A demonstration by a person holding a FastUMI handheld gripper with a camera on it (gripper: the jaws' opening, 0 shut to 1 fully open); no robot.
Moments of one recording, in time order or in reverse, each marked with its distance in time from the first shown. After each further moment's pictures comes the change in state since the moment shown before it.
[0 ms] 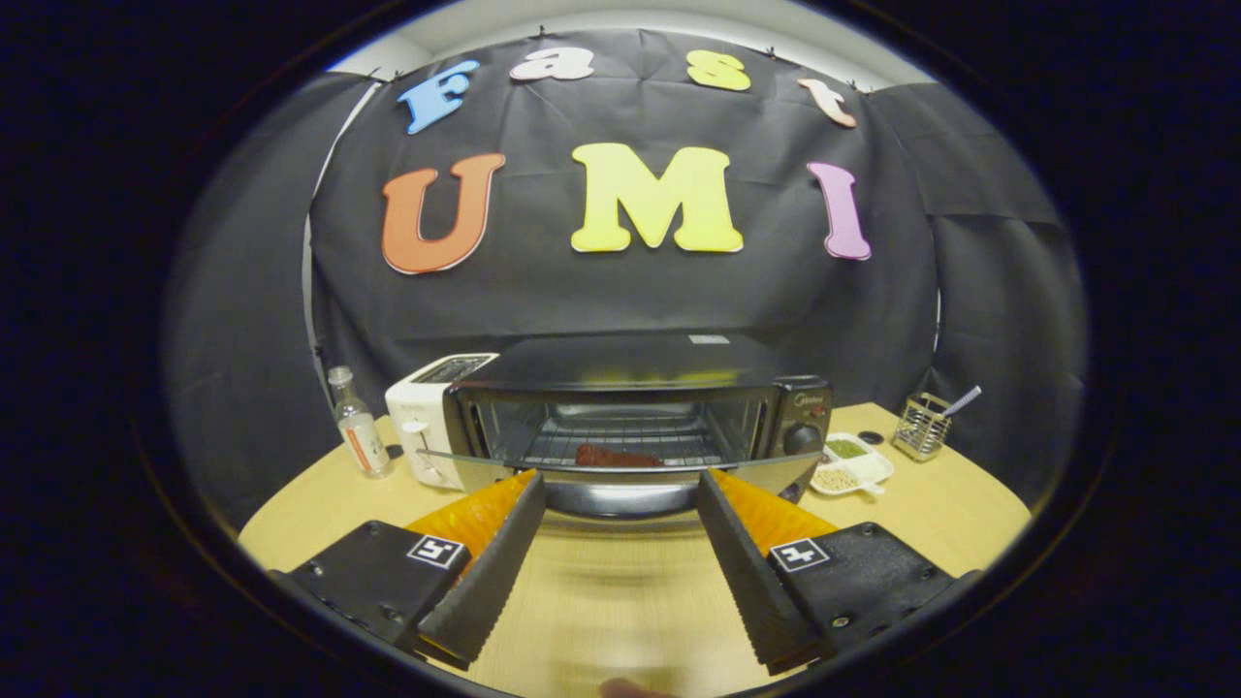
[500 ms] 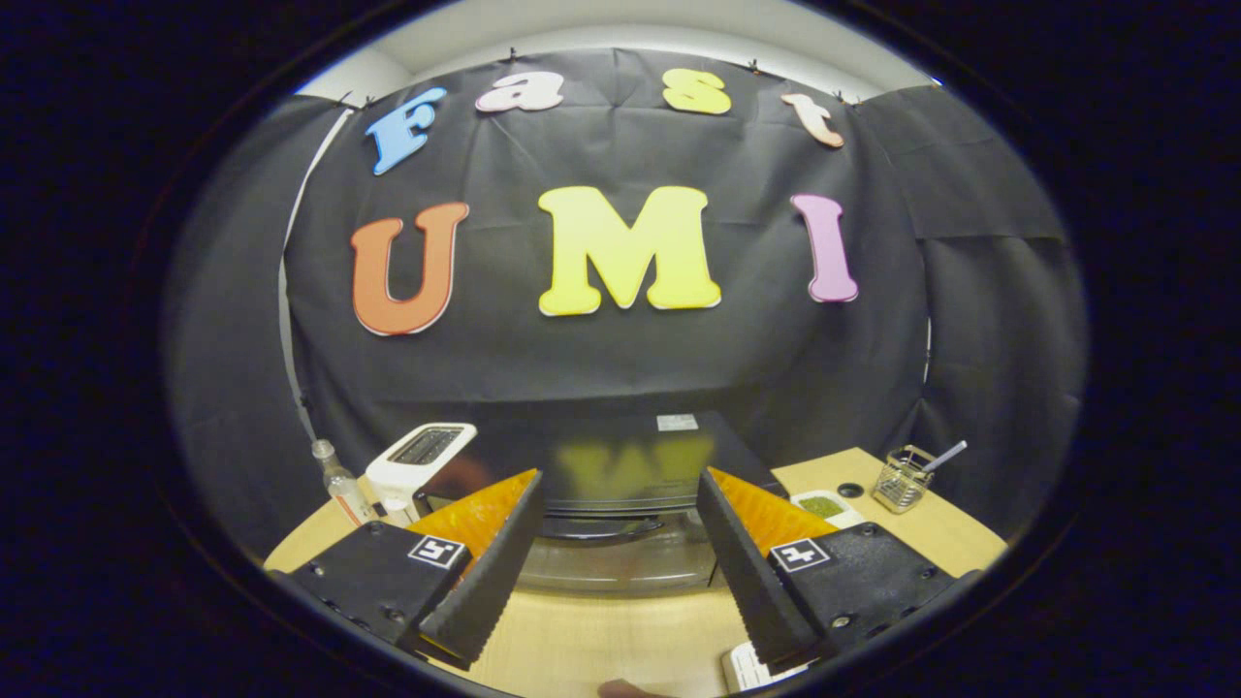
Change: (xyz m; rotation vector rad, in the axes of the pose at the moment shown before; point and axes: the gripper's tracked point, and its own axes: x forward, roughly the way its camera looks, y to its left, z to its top) arm -0.018 -0.038 0.104 0.042 -0.107 -0.024
